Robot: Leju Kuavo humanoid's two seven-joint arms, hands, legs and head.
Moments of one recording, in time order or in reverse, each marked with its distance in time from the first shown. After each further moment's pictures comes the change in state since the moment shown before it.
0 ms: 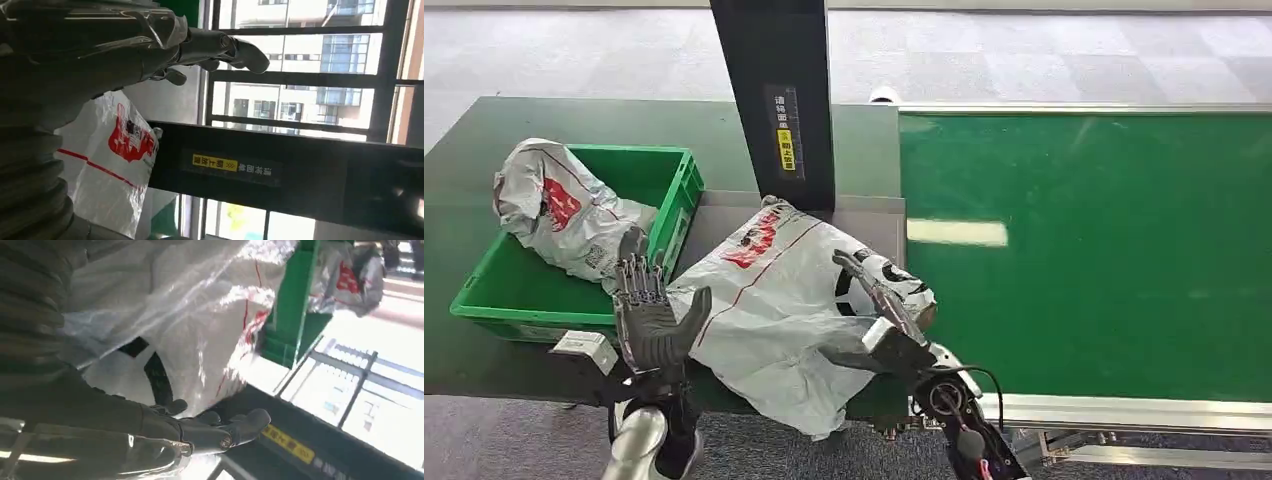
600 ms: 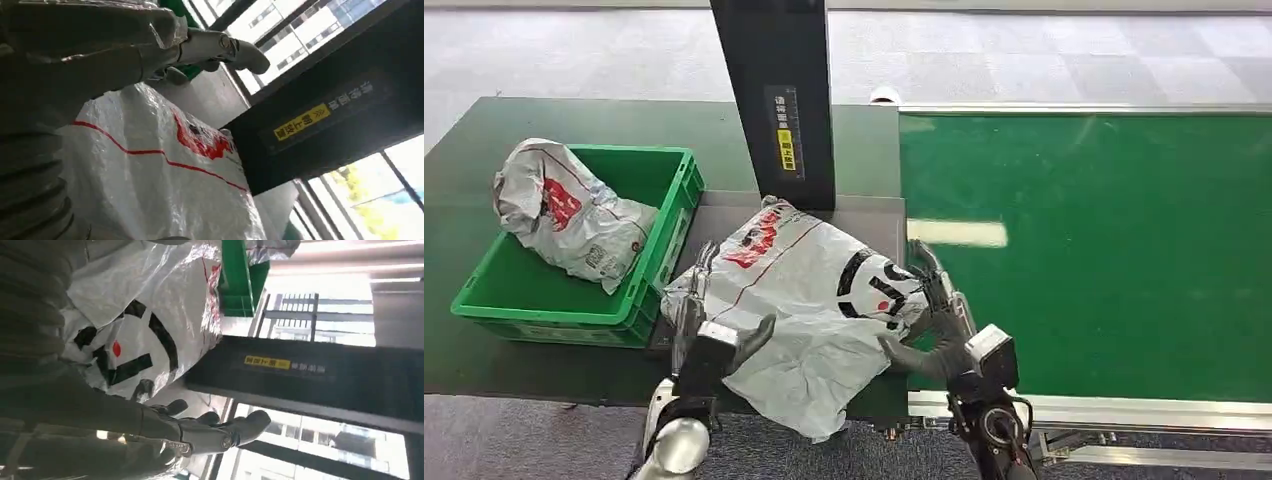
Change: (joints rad) left arm -0.028 0.034 -0.110 0.143 -0.728 0.212 0.295; right arm 0.188 -0.017 -0.170 -0.247 -0.256 0.095 0.006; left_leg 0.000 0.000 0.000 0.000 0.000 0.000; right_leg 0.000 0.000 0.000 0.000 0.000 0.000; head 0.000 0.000
